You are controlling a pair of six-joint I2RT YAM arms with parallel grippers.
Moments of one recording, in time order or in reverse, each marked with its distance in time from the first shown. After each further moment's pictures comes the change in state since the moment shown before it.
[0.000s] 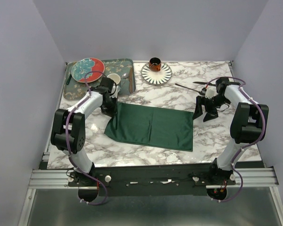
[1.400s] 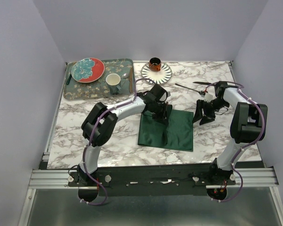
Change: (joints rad) left arm -0.552 0.271 0.322 0.220 0.339 -0.509; right arm 0.000 0.003 -0.069 0.025 -0.053 0.021
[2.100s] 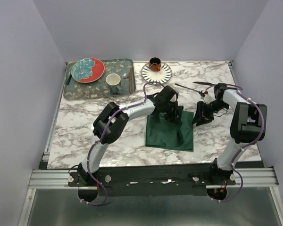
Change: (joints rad) left arm -0.068 0.168 0.144 0.169 0.048 -0.241; right arm 0.000 0.001 -0.042 0.032 -0.047 0.045
